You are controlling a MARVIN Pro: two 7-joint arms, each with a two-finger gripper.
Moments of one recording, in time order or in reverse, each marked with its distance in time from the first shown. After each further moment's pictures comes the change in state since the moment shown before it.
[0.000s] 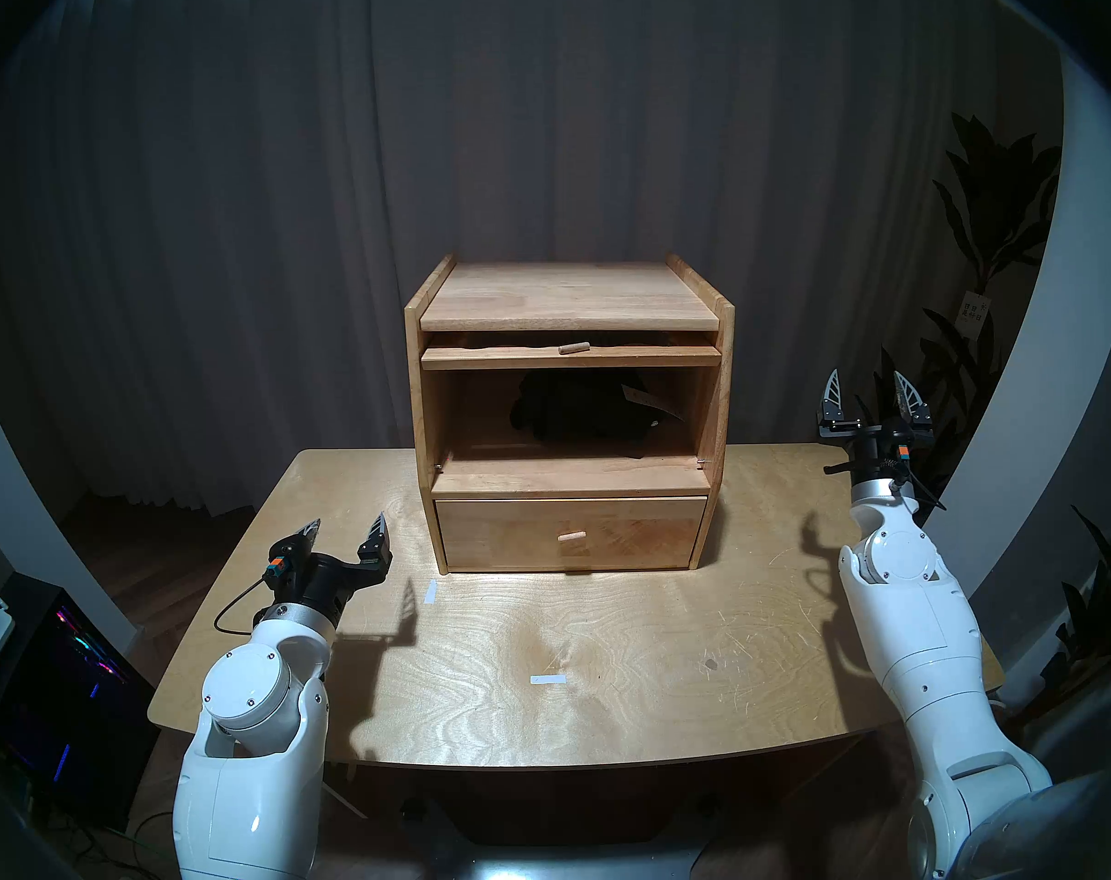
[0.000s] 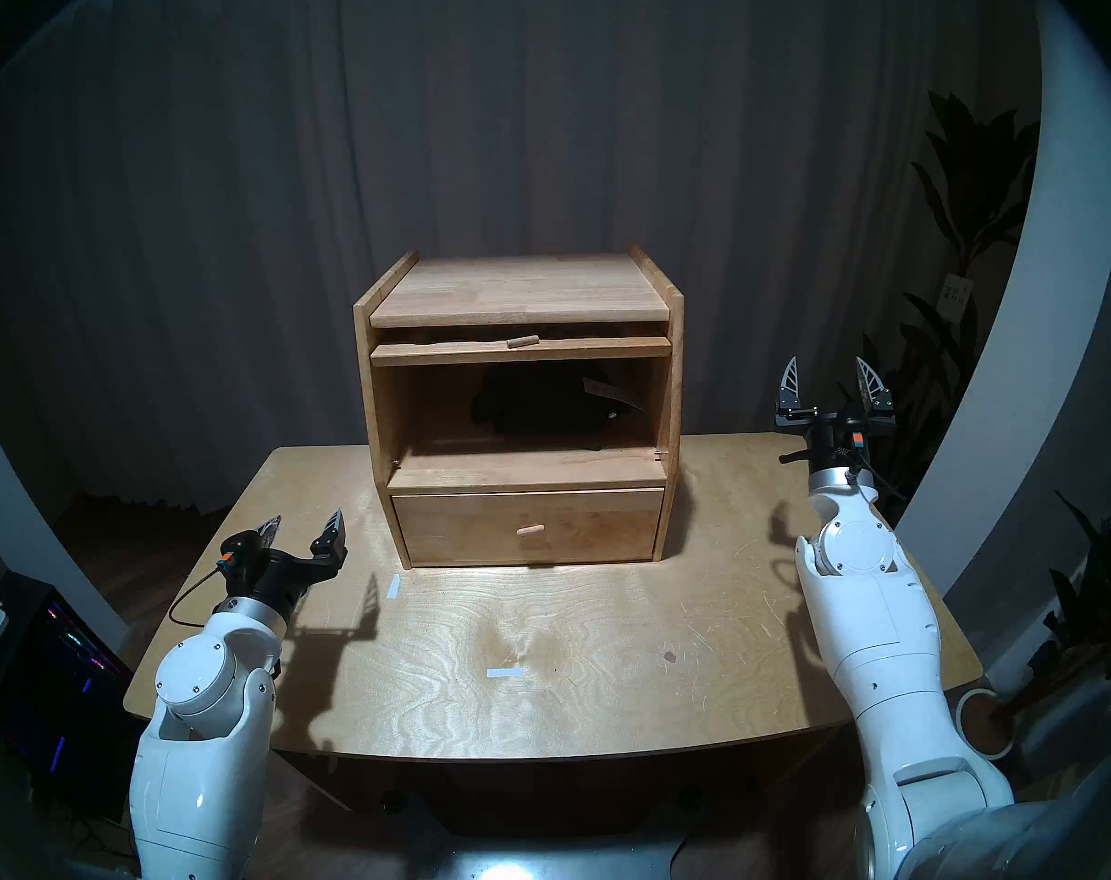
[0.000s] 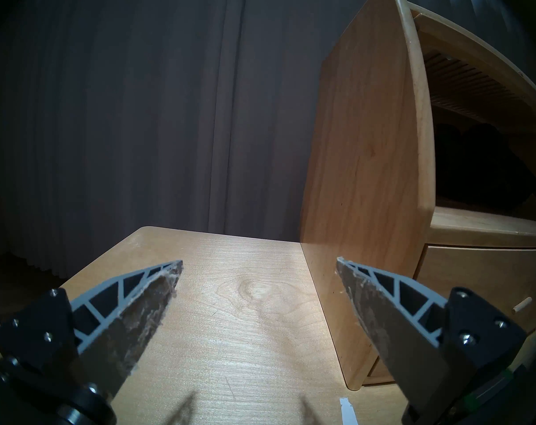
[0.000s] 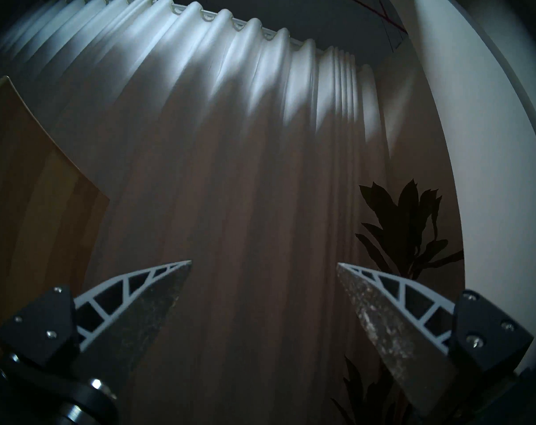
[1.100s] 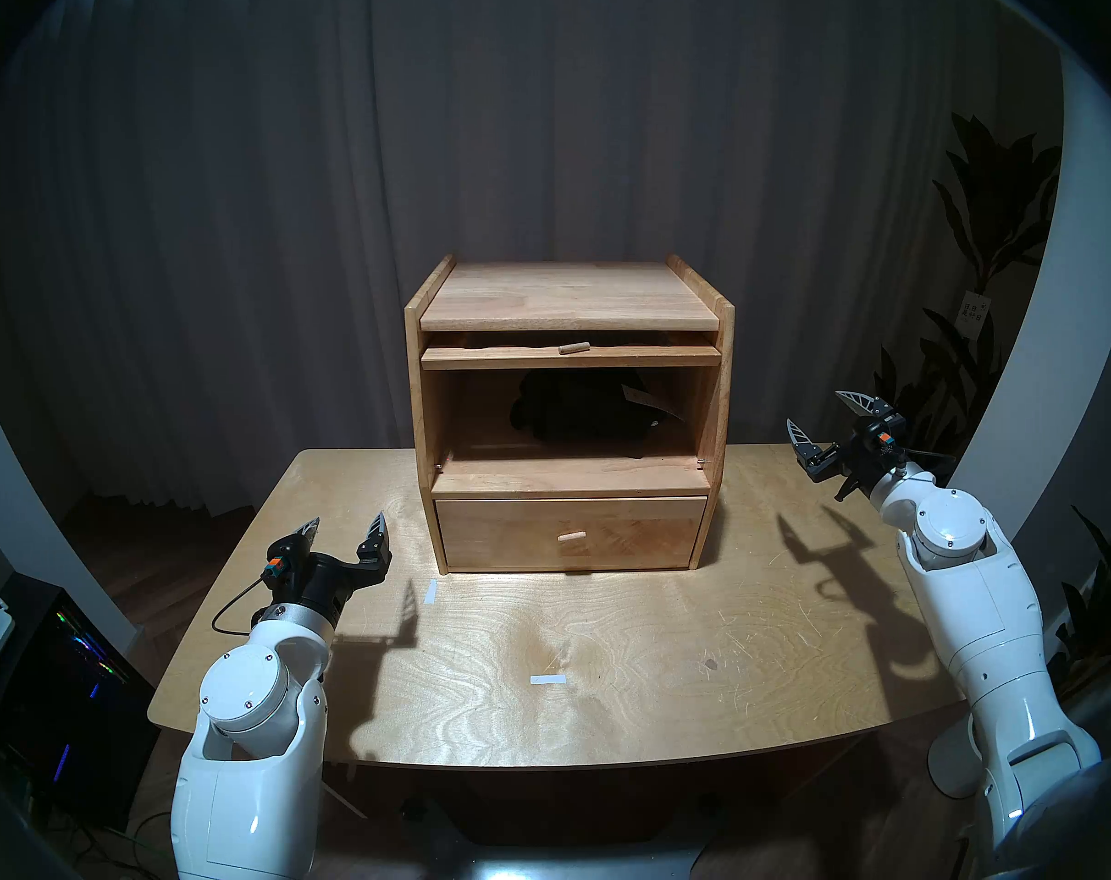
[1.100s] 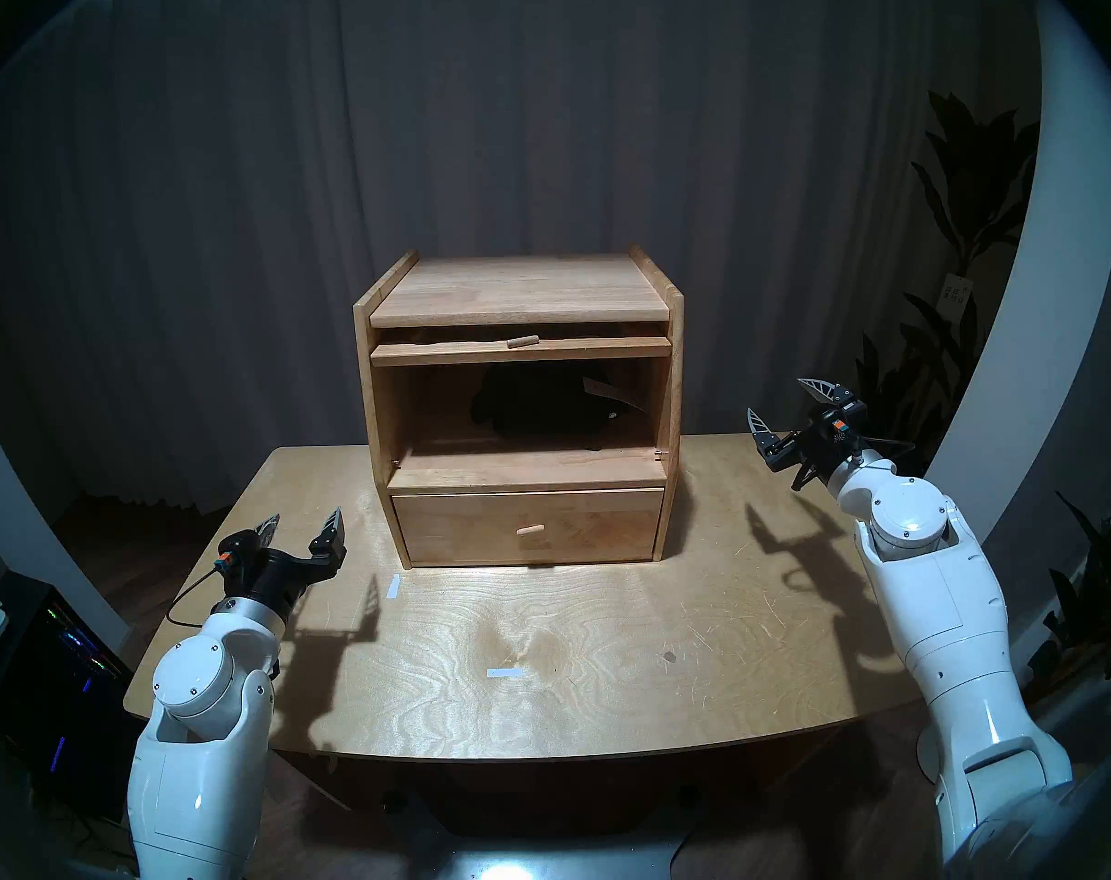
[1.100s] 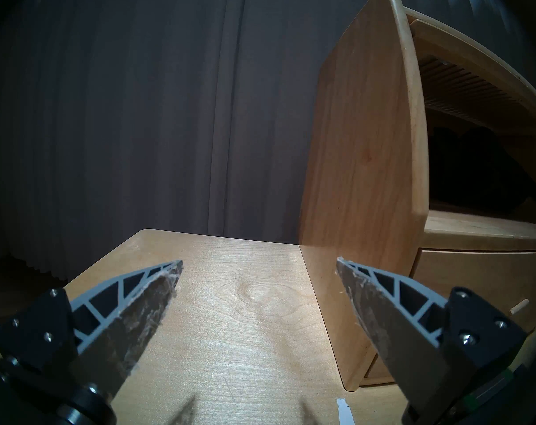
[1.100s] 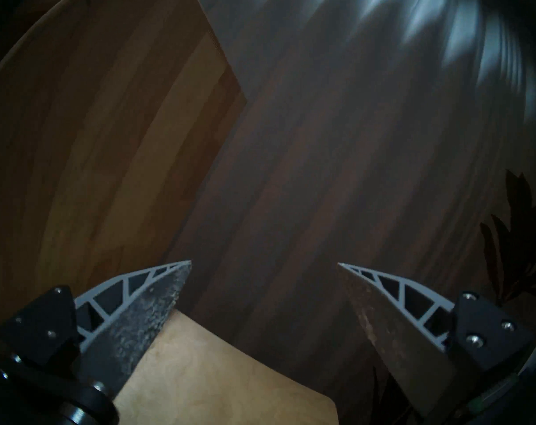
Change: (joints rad) left arm 0.010 0.000 0.000 -0.015 -0.001 0.000 0.001; right arm -0.023 0.232 -0.007 -0.096 -0.059 0.483 0.436
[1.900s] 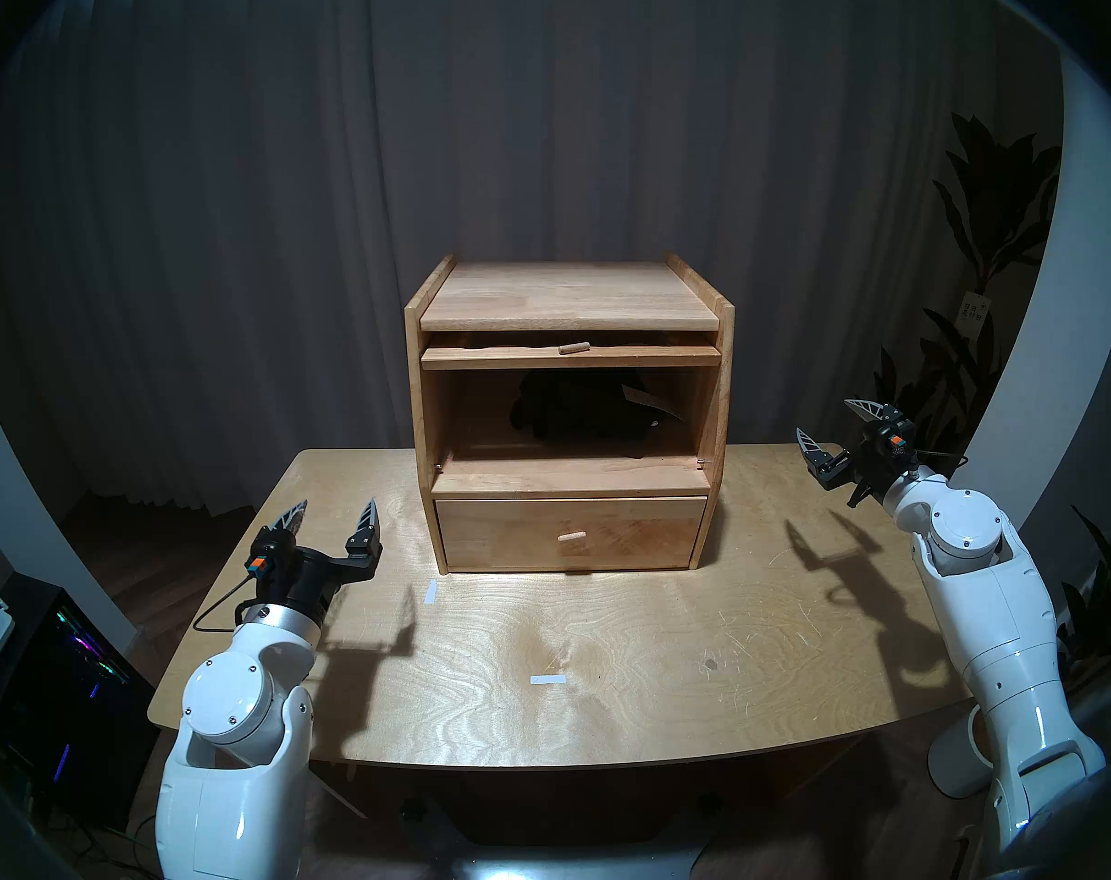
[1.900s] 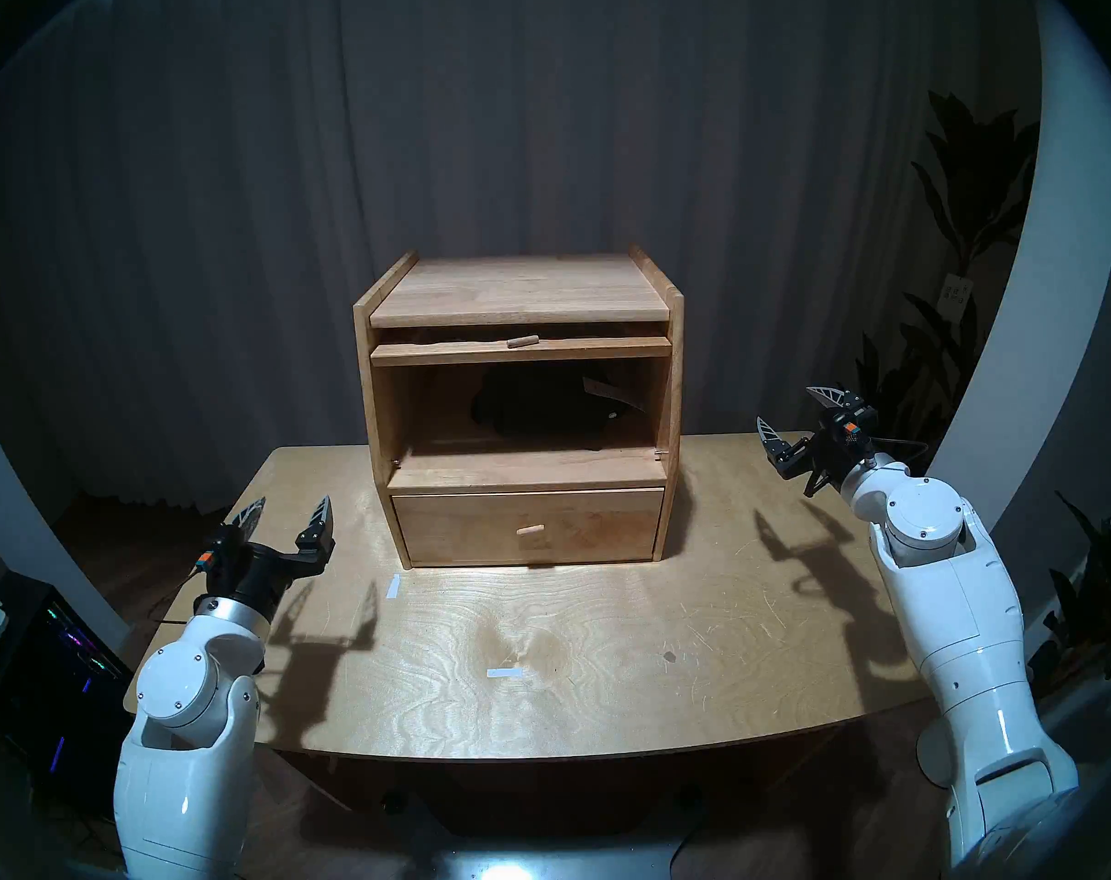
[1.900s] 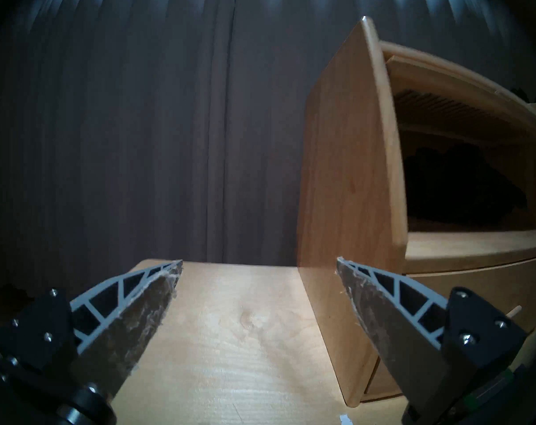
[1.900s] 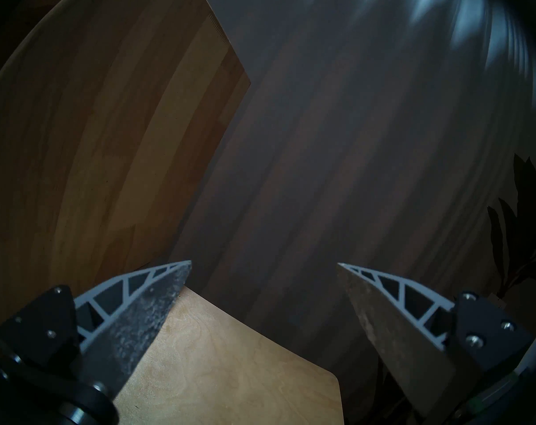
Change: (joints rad) left arm 0.051 0.026 -0.031 -0.077 0.004 -0.134 -0.074; right arm -0.058 0.015 0.038 -0.058 -0.009 0.029 0.003
